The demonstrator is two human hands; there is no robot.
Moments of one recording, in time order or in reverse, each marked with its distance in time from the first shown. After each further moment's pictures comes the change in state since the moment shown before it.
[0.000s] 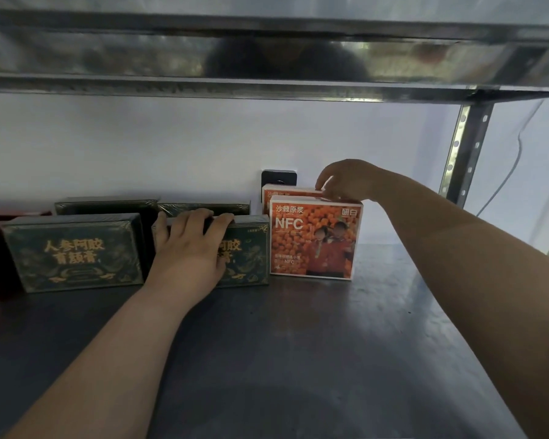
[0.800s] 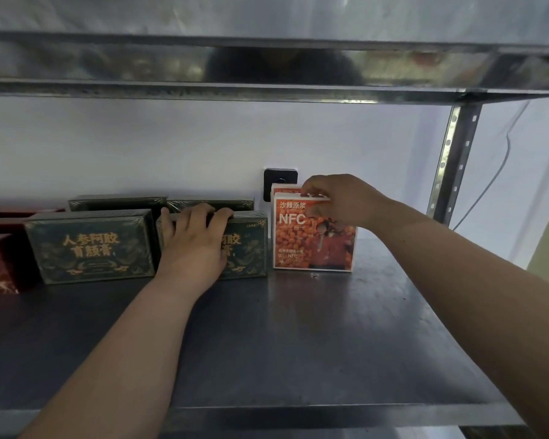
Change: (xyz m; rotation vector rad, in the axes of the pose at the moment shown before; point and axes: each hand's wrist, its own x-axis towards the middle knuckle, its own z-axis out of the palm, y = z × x) left_hand -0.005 -0.002 -0.008 -0.028 -0.017 -0.035; right_hand -0.068 -0.021 0.035 -0.310 0.133 -0.287
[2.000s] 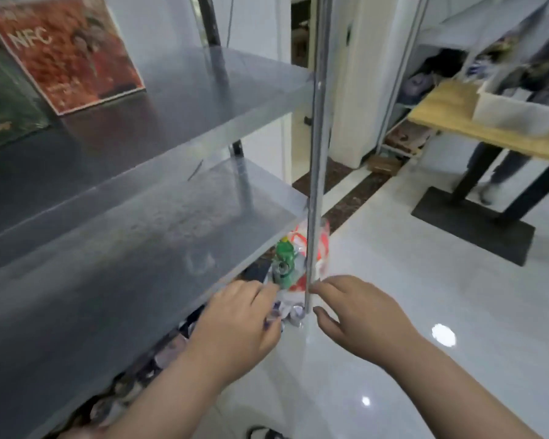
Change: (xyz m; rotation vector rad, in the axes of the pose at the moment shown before) left_hand -0.339 0.172 -0.085 -0.667 -0.648 0.846; right_hand -0.539 -0.239 0.151 -0.125 -0.092 0.779
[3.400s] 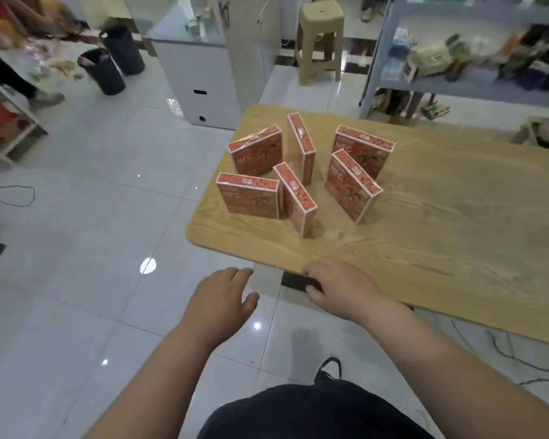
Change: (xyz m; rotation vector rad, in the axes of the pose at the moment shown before) left_hand -0.346 0.417 0.137 0.004 -0.605 1.768; right_hand -0.630 -0.393 0.138 0.363 0.359 2.117
